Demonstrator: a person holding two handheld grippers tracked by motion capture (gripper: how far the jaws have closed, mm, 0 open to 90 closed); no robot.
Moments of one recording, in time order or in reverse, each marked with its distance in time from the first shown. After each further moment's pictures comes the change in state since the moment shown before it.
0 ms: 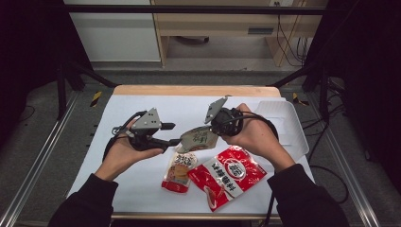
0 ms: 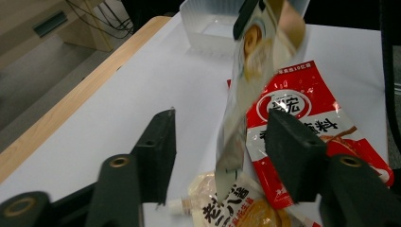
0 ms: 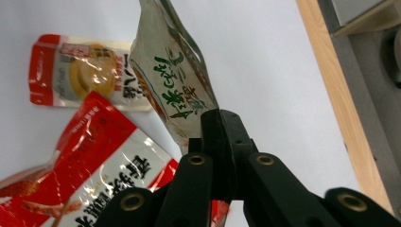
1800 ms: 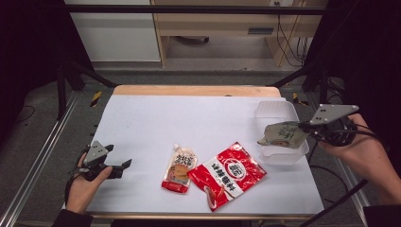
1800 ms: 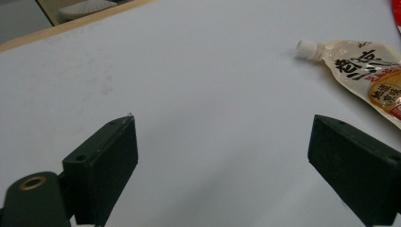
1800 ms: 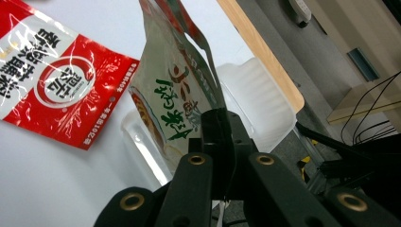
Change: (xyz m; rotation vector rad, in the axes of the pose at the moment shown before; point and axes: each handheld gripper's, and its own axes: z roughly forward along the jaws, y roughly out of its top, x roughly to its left) left arm 0.014 -0.178 -0.054 0.035 0.385 -0.309; right arm -0.020 -0.190 -0.134 -0.010 -0.282 0.239
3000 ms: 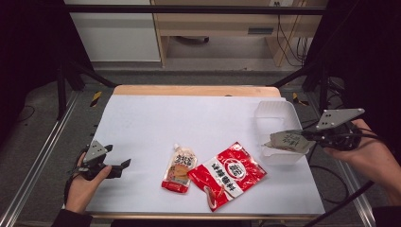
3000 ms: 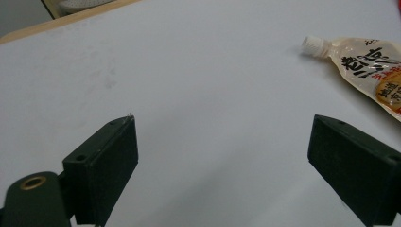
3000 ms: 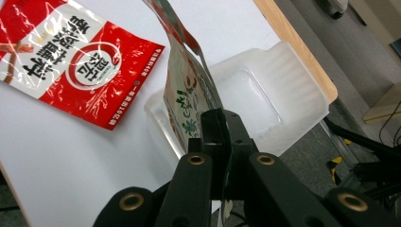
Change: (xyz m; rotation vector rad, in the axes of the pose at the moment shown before) left arm 0.004 -0.001 0.001 0.017 0.004 -0.013; right arm -0.005 -0.020 0.002 0.005 0.115 0.014
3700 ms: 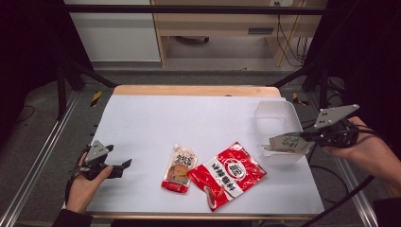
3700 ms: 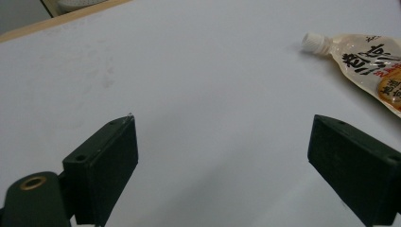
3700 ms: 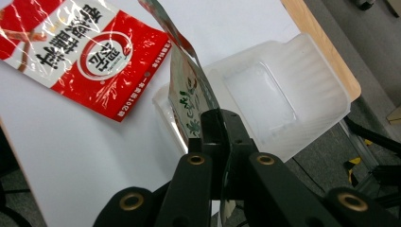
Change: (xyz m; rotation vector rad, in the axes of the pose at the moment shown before) left arm -0.002 0.000 0.003 0.006 0.000 0.005; right arm -0.008 0.001 0.010 0.037 0.075 -0.011
